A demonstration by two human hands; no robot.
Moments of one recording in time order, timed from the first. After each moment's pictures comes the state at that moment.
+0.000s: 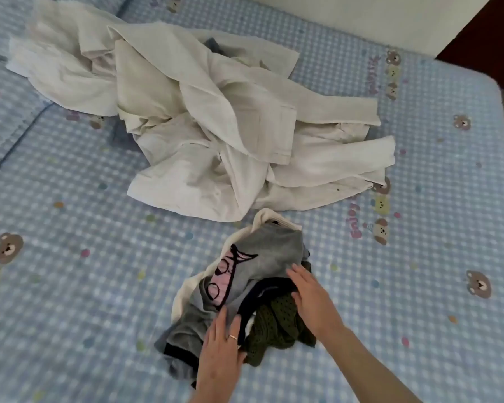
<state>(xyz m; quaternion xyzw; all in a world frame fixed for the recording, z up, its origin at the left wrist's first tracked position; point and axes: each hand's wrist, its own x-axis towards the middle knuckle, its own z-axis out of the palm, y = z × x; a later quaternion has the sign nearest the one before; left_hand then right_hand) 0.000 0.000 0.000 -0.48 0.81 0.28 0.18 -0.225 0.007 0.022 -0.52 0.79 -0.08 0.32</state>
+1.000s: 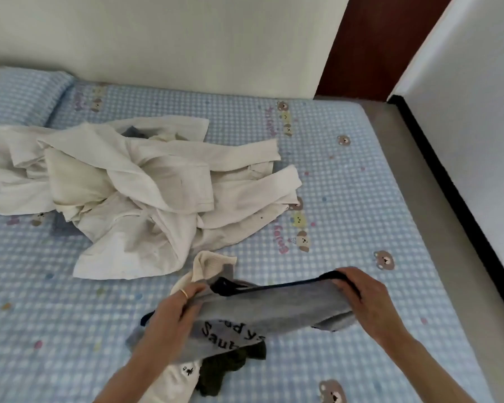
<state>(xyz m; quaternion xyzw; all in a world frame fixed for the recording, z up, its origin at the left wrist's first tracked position) -0.078 -0.077 0.218 -0.39 0.78 0.48 -0.09 -0.361 0.133 0.220 -0.43 0.83 -0.31 0.17</state>
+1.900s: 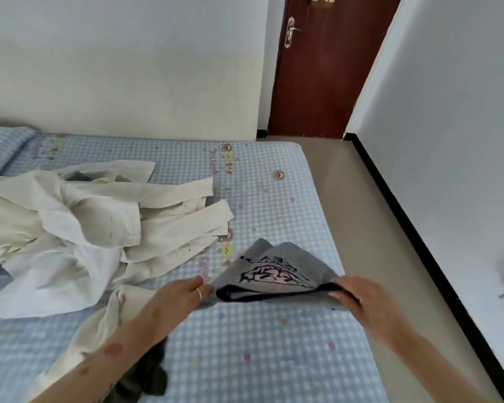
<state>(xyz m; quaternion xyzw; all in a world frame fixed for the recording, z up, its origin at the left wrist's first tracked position) -0.314 0.046 0.251 -0.27 0.91 0.30 -0.03 -0.577 0.322 0.307 -0.53 0.82 -0.18 0.09</state>
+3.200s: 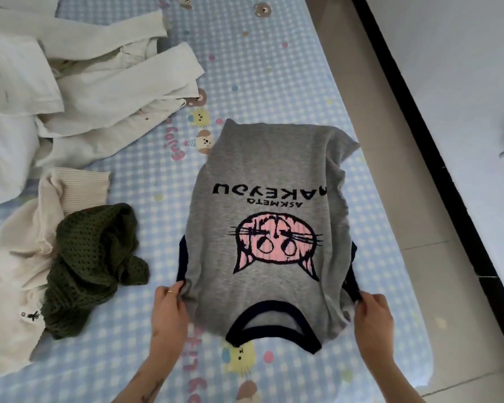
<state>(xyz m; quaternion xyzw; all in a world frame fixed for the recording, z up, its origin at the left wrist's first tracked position) -0.182 0.191 -0.057 -0.51 0.77 0.37 0.00 -0.404 0.481 -0.025 -0.03 0.98 -0.16 0.13</state>
